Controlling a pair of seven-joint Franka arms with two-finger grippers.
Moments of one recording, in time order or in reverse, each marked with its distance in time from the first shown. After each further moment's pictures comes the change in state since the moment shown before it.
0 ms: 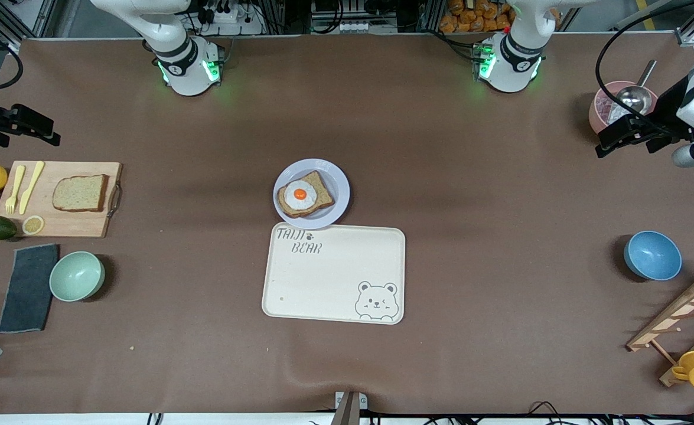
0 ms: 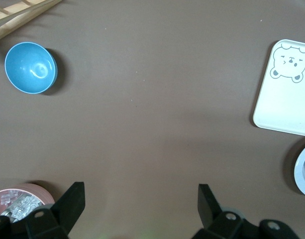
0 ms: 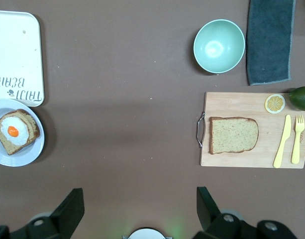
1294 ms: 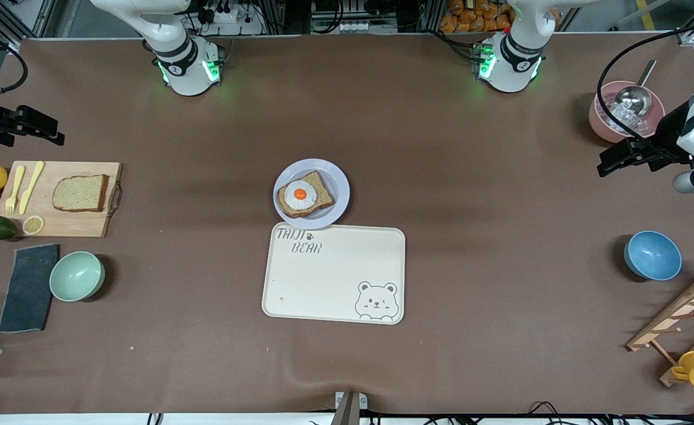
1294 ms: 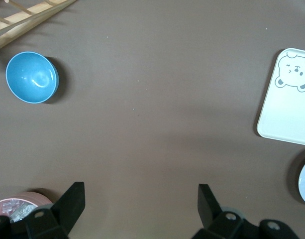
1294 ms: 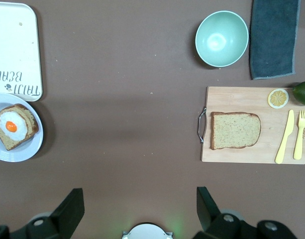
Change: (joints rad) left arm 0.003 0.101 -0.006 0.096 0.020 -0.003 -0.005; right arm 0.000 0.001 0.002 -0.017 0.000 -0.009 0.000
